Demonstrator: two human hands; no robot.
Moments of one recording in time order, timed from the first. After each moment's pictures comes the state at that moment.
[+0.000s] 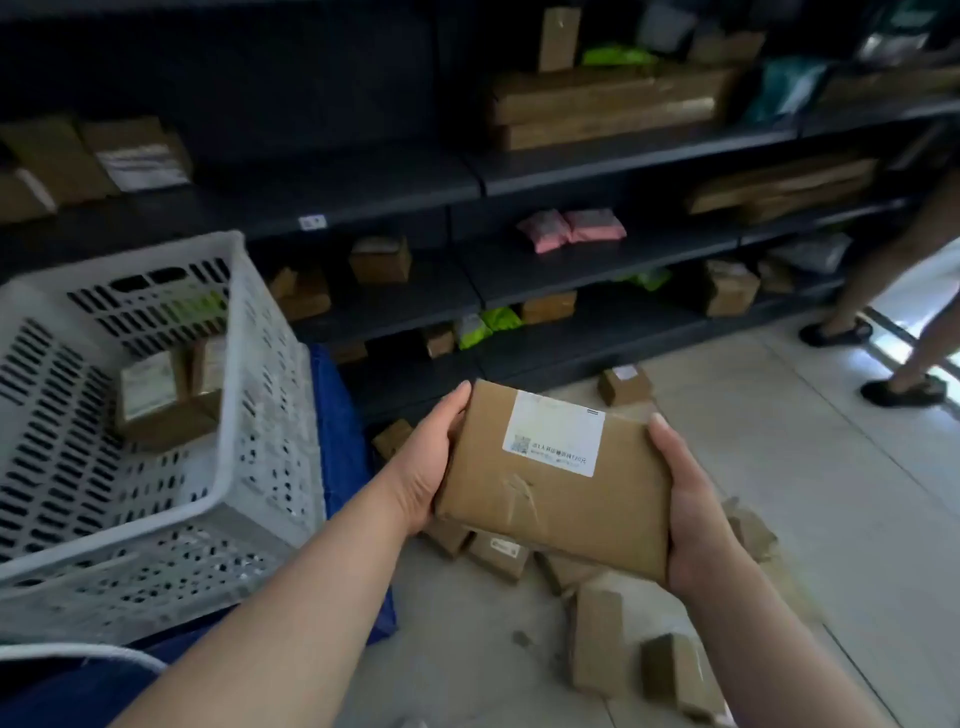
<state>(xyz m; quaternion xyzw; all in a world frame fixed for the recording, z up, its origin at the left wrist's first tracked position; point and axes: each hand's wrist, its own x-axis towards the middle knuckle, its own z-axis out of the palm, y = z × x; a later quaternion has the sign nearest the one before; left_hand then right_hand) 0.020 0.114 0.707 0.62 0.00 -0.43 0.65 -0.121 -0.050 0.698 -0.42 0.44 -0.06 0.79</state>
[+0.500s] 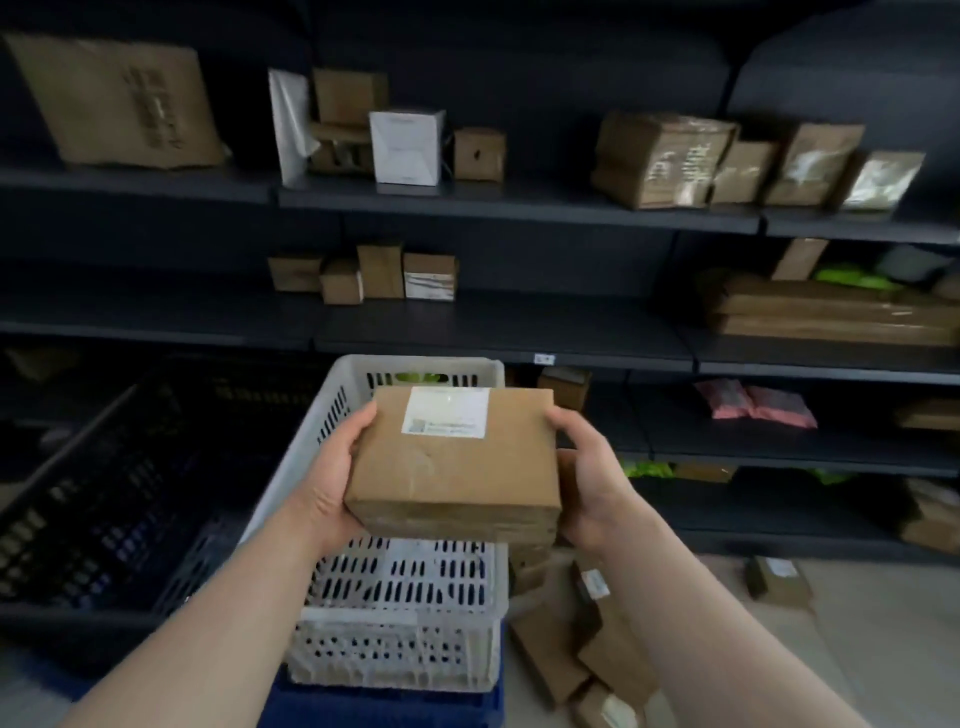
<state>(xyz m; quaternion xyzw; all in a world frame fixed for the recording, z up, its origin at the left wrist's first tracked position) 0.150 0.415 0.838 0.55 0.14 -0.18 0.80 0.118 0.191 0.851 -0.55 0.25 0.14 0.78</state>
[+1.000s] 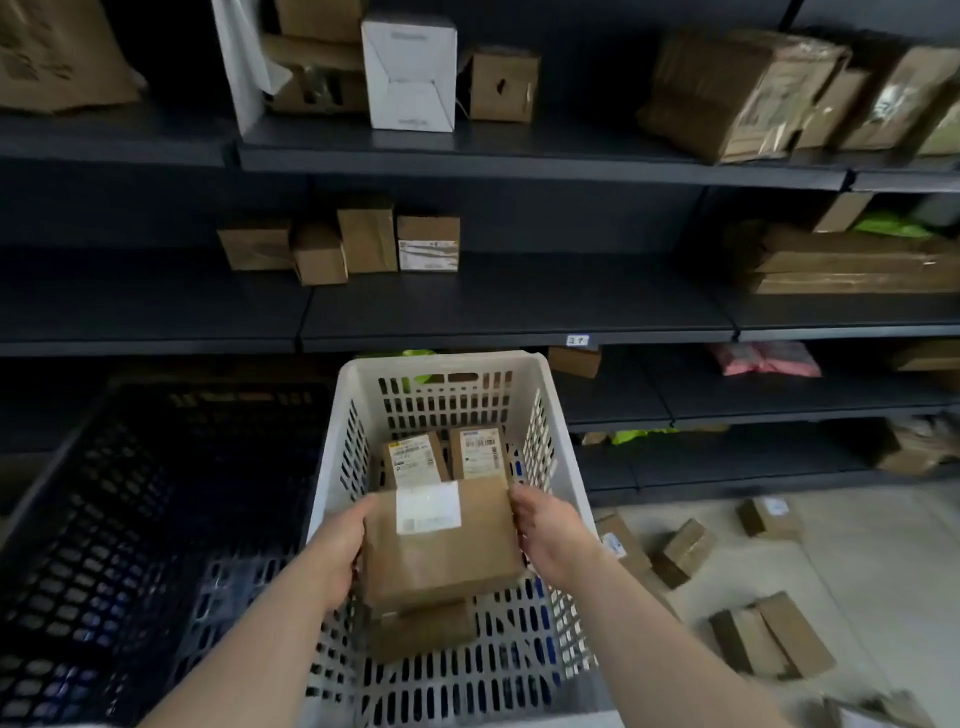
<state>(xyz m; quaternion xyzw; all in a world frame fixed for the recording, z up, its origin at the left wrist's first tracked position) 0.300 0.515 0.728 0.62 0.31 -0.31 0.65 0.254 0.300 0.738 -0.54 0.34 0.16 0.75</state>
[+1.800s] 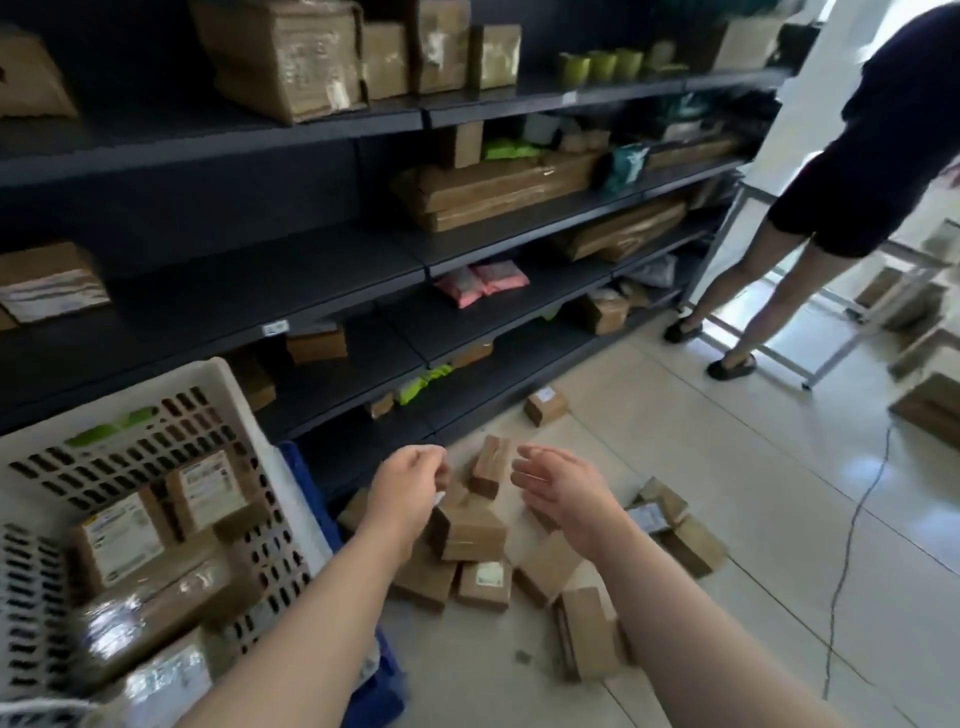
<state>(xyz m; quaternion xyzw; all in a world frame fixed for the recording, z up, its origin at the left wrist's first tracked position) 0.134 0.195 0.773 0.74 -0.09 -0.35 0.57 0.008 0.059 0.765 -0.52 0.45 -0.13 0.72</state>
